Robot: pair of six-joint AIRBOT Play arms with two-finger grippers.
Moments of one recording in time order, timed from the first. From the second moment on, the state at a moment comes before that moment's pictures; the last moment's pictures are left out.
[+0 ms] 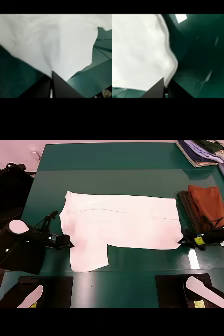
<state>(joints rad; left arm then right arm) -0.03 -0.81 0.56 0.96 -1.27 -1.45 -0.56 -1.07 0.61 -1.15 1.30 1.35</state>
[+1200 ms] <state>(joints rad) -0.03 -1.26 1.03 1.03 -0.94 -1.47 -0.32 -1.43 1.28 -1.21 1.39 1.45</state>
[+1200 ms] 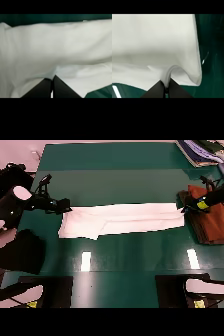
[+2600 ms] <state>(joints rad) -0.46 -1.55 1.30 0.93 -0.82 -1.54 -0.42 -1.55 1.31 -0.78 1.40 1.15</state>
